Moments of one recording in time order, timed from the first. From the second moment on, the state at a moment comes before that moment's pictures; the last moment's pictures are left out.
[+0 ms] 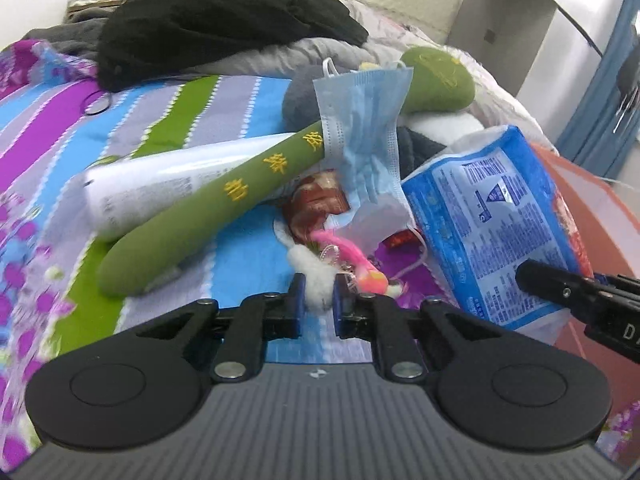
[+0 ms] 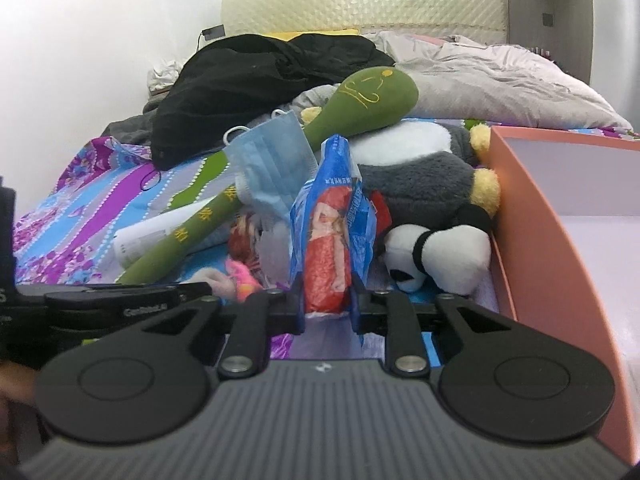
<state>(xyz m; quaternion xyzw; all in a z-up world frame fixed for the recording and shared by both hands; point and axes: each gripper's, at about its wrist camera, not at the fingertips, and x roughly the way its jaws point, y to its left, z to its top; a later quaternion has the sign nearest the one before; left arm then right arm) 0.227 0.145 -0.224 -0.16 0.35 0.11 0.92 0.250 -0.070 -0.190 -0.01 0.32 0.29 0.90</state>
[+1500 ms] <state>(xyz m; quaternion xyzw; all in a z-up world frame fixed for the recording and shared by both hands) 0.123 0.092 -0.221 -0.05 0.43 0.05 0.90 0.186 -0.117 -0.209 -0.02 0.43 0.24 0.87</state>
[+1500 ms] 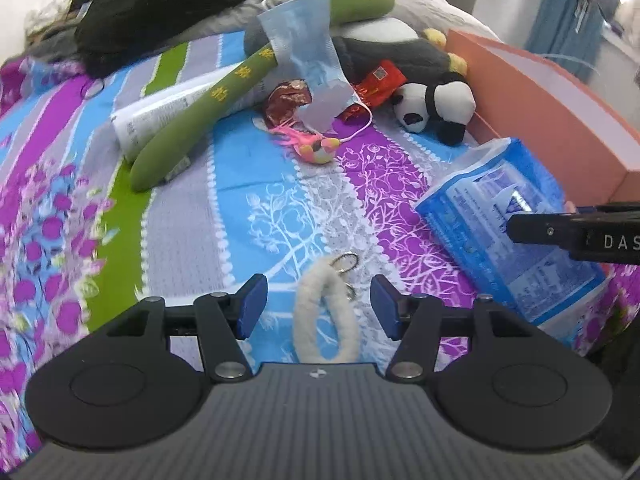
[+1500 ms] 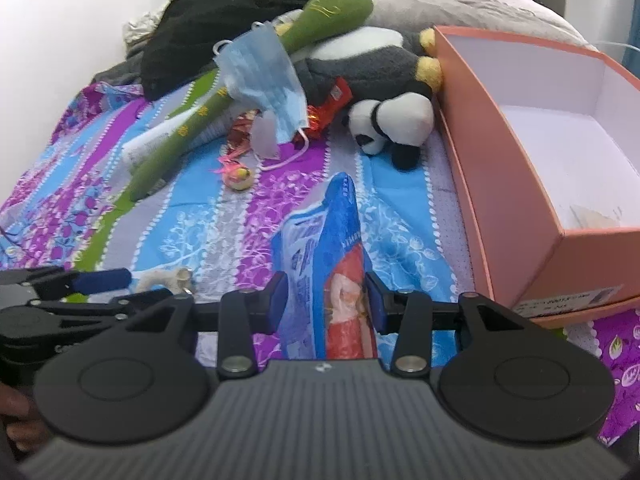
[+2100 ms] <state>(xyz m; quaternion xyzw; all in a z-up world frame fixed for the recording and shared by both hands) 0.132 0.088 -0.248 -0.09 0.43 0.07 0.89 0.173 -0.134 -0.203 -0.05 0.42 0.24 0.88</state>
